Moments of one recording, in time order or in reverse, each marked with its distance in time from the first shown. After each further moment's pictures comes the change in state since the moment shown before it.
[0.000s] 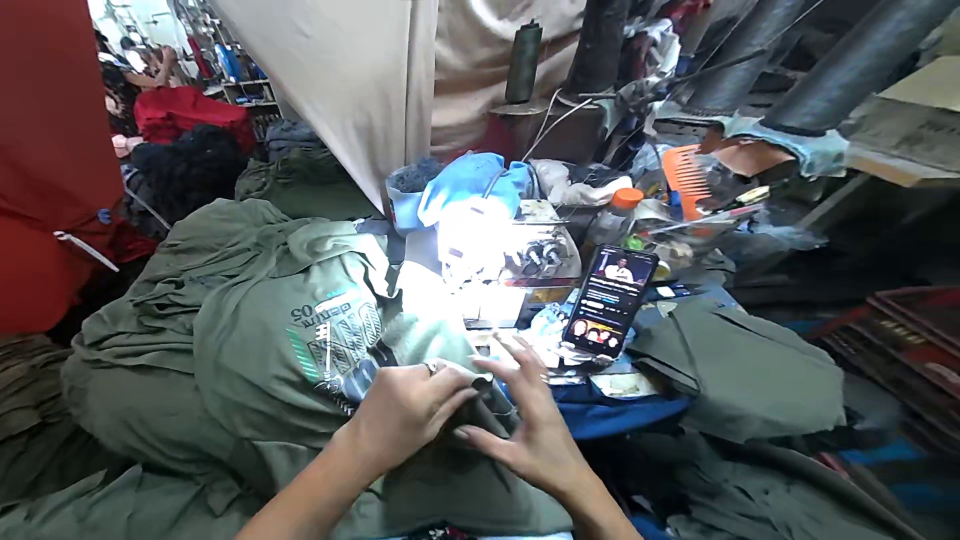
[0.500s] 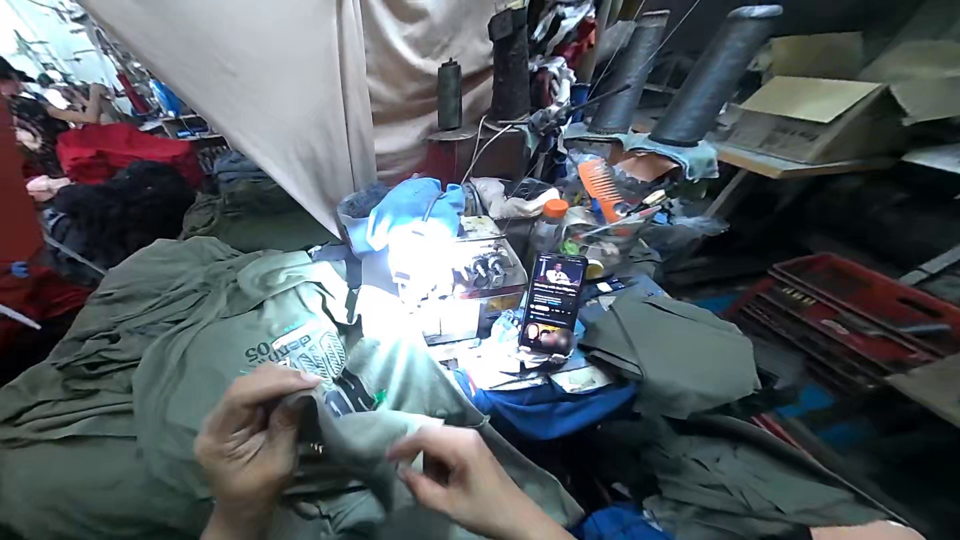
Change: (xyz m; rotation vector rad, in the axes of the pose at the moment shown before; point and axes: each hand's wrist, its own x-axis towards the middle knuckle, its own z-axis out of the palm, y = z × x) left_hand 0.002 -0.014 -0.064 -0.359 0.472 -0.034; right_hand -0.003 -0.033 0.022 0.411 -0.205 -0.116
